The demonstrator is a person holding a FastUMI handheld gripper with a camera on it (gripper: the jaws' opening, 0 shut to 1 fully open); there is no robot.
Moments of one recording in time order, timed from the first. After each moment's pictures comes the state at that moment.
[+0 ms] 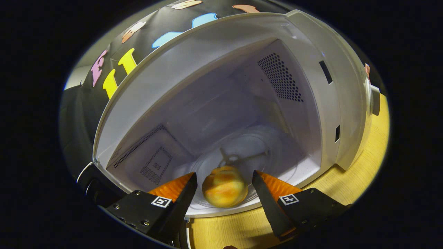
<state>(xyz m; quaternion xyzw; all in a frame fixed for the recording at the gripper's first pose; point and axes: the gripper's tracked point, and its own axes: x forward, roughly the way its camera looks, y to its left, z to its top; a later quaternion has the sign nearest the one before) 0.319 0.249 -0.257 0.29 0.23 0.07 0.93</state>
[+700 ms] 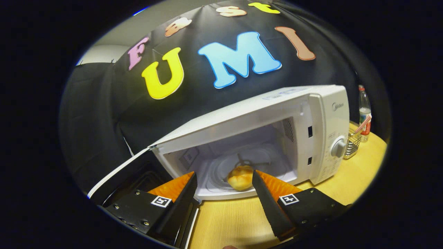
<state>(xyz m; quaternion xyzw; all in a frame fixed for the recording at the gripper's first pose) 0.212 0.238 -0.160 0.17 0.17 0.15 0.96</state>
